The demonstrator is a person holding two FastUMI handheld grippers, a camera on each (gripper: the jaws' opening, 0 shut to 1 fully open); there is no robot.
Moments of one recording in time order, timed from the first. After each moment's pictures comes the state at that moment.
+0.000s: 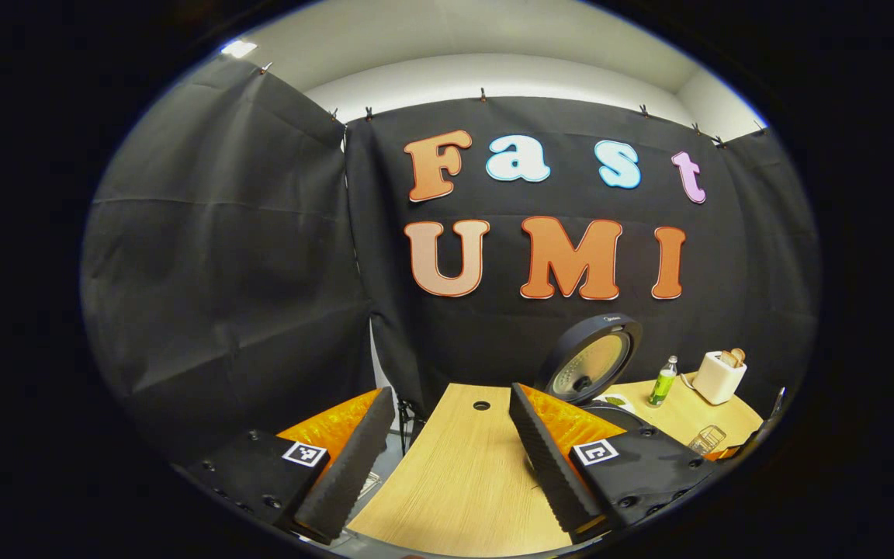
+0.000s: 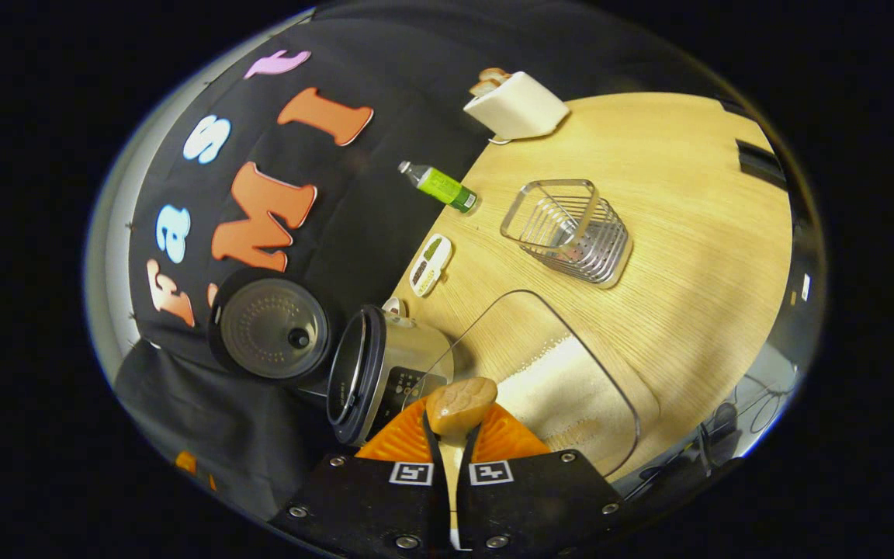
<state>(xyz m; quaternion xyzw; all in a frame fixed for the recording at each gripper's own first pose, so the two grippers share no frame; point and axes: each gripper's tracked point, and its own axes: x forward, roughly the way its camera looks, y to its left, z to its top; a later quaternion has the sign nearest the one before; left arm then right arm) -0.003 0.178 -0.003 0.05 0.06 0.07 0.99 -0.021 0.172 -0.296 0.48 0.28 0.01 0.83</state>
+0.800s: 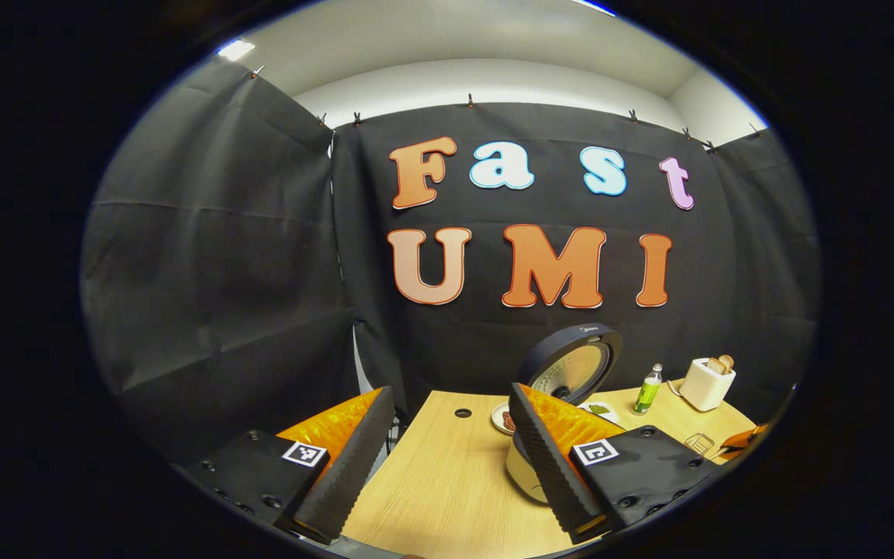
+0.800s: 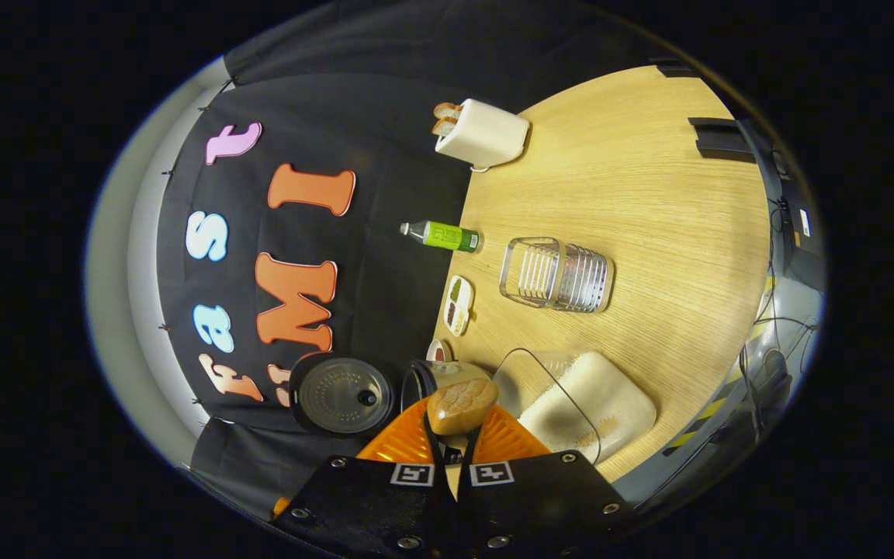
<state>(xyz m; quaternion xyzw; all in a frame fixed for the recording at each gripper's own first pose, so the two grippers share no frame) 0.005 0.146 0.002 0.05 0.04 0.05 1.00 -0.029 0.106 -0.228 0.58 0.23 0.02 0.78</state>
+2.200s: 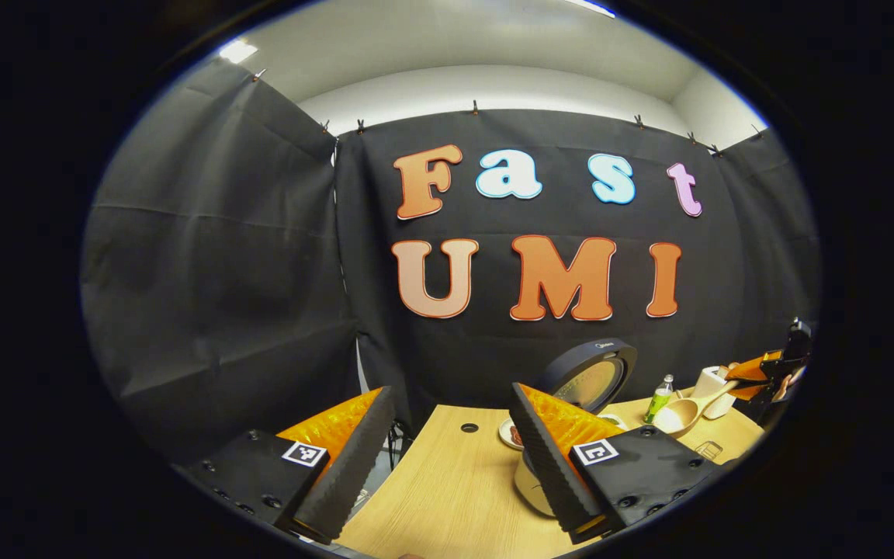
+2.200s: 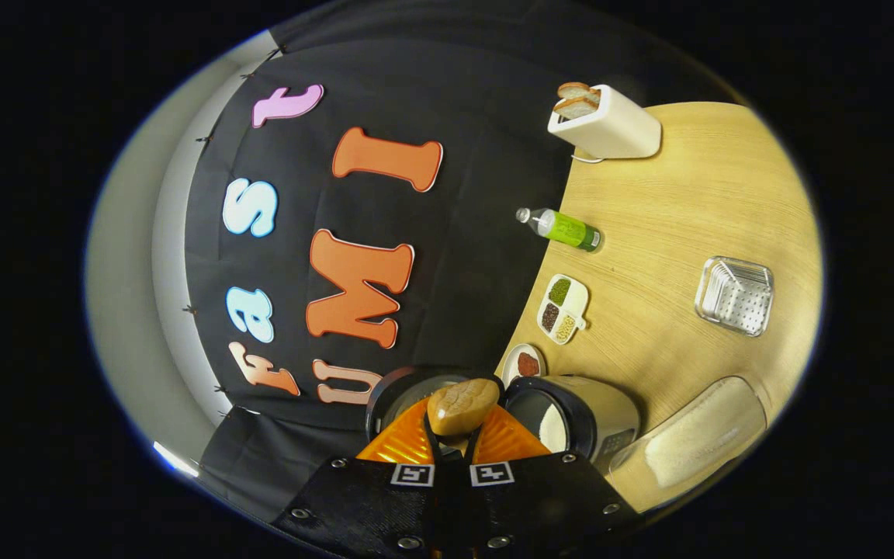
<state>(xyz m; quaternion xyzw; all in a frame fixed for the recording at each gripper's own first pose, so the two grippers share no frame) 0.035 0.166 0.013 0.05 0.02 0.06 1.00 0.114 0.200 -0.083 0.56 0.21 0.10 0.80</state>
